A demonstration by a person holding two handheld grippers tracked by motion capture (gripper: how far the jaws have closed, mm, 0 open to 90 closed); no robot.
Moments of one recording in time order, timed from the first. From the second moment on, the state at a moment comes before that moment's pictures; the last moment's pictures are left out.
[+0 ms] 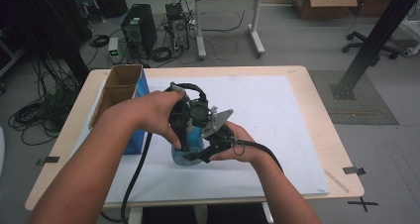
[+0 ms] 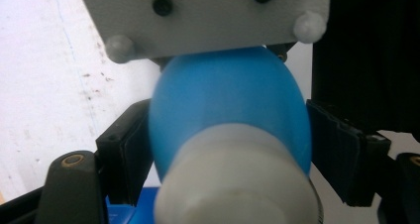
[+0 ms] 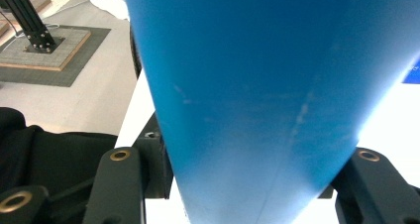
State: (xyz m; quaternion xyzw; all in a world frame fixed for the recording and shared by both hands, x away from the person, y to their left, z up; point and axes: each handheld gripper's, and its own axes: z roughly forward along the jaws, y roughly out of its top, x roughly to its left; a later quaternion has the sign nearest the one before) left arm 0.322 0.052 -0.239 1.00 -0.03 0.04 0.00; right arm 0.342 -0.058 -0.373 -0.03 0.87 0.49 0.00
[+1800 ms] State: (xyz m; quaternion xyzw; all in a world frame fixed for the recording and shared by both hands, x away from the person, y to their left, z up) left arm 0.317 0.054 -0.230 1.00 -0.02 0.05 -0.02; right arm 0.337 -0.057 -0.367 -0.03 0.85 0.53 0.01
